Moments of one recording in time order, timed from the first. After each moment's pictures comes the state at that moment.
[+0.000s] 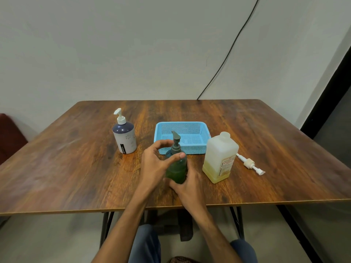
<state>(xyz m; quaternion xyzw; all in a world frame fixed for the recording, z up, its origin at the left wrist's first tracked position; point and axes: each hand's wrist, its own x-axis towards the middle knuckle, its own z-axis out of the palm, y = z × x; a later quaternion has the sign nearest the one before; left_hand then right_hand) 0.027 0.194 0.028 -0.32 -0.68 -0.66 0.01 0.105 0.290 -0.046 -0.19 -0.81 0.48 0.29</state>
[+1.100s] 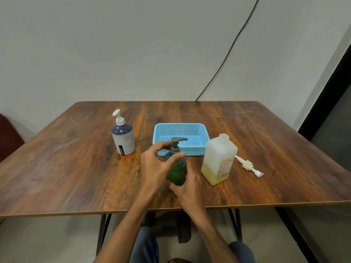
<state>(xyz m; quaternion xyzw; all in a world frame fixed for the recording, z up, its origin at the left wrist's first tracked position) 0.030 0.199 0.026 -0.32 -0.70 -0.63 0.10 0.106 0.291 -0.048 -0.19 -0.81 0.47 0.29</state>
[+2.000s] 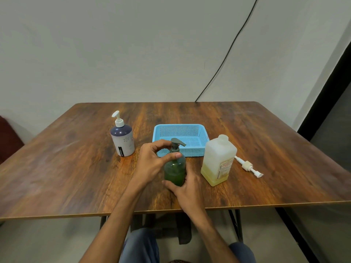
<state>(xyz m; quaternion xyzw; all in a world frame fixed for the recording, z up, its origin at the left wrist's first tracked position) 0.005 0.192 0.041 -0.39 -0.68 -0.62 -0.02 0.102 0.291 -0.050 -0.18 -0.79 0.50 0.30</state>
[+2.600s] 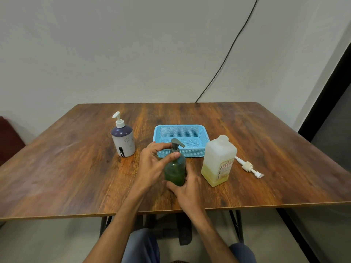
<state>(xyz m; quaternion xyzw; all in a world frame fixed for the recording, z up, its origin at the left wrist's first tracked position) 0.006 0.193 0.026 -0.36 -0.68 -0.64 0.01 0.104 0.290 -0.047 -0.20 -0.80 0.49 0.30</state>
